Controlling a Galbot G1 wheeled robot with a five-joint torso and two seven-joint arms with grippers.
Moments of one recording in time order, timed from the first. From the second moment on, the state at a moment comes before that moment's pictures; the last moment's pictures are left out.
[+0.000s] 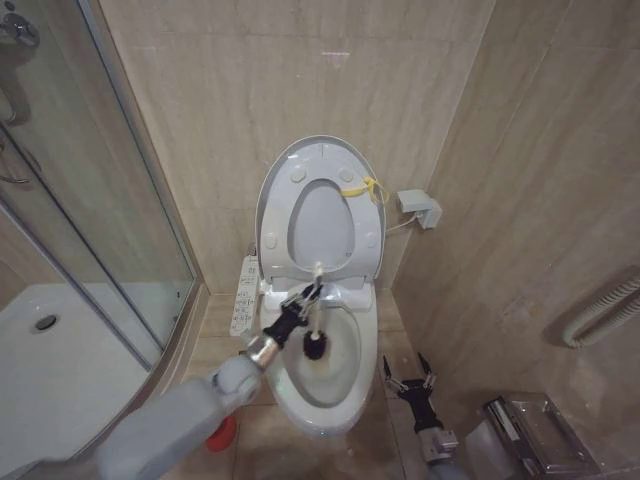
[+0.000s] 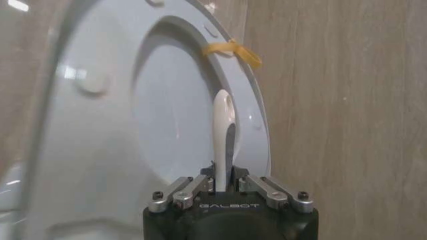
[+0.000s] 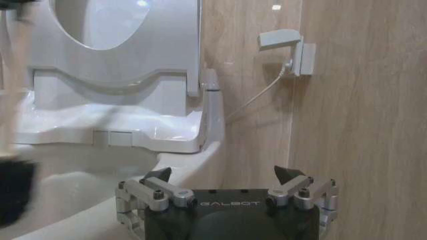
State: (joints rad) left arm 0.60 -0.88 0.55 -1.54 -0.80 -0.60 0.01; right arm -1.32 1.44 0.60 1.30 0.12 0.62 -0.13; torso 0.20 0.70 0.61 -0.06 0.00
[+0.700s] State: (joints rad) left arm 1.17 -0.66 -0.06 -1.91 -0.75 -0.59 0.07; right arm -1.32 1.43 0.55 1.28 0.09 0.64 -0.14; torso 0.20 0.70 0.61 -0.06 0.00
